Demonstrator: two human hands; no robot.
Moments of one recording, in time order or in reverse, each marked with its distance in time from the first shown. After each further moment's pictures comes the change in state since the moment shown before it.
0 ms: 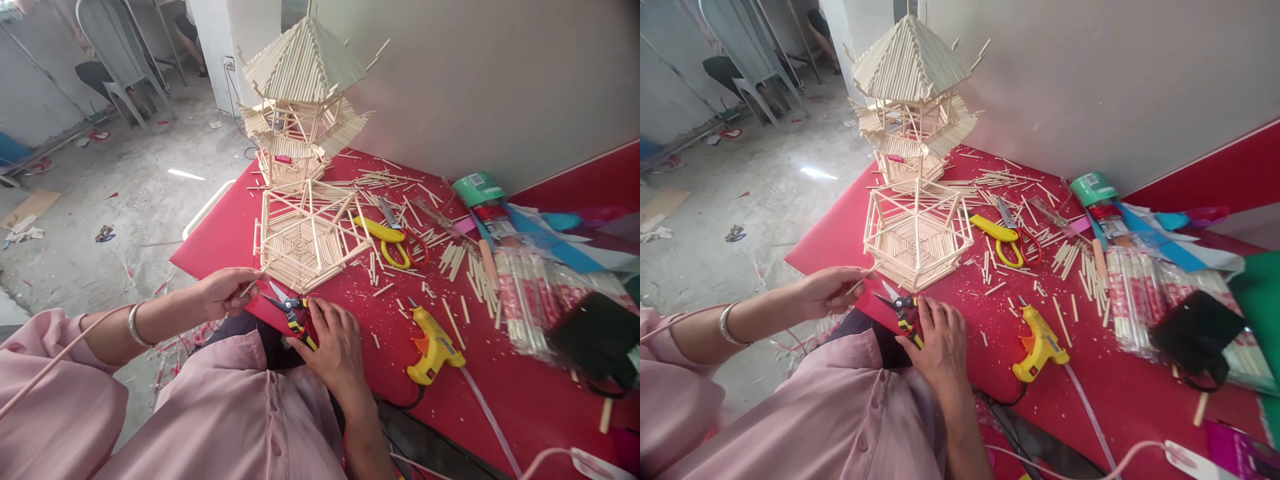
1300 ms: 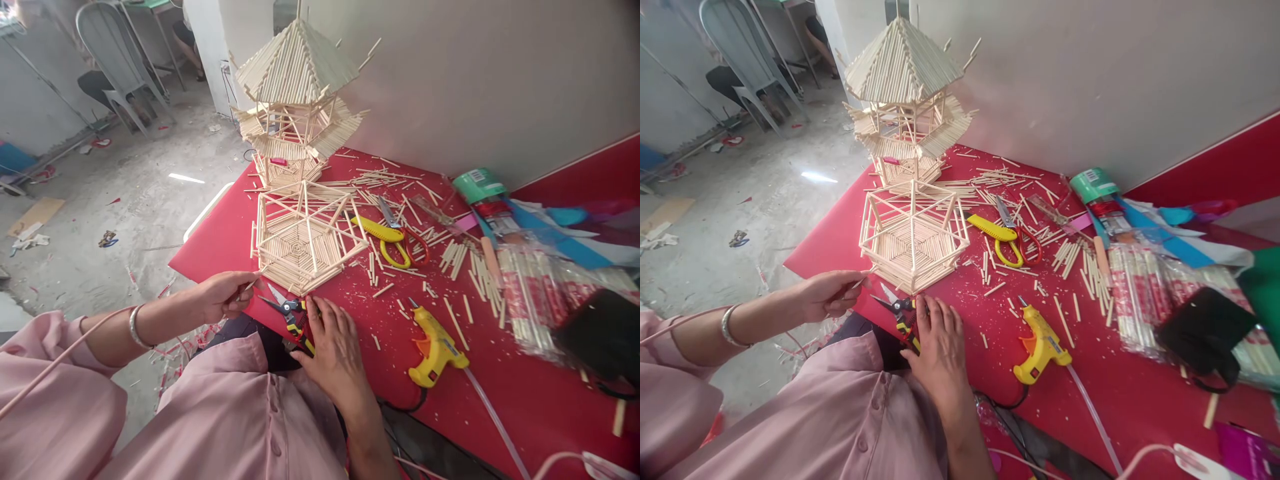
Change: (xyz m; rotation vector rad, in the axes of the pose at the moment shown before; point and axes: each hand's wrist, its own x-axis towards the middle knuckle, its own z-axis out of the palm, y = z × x) left_hand 0.003 0.002 0.002 0.079 0.013 -0.051; right_hand 0.000 -0.006 -0.008 0.033 -0.128 0.030
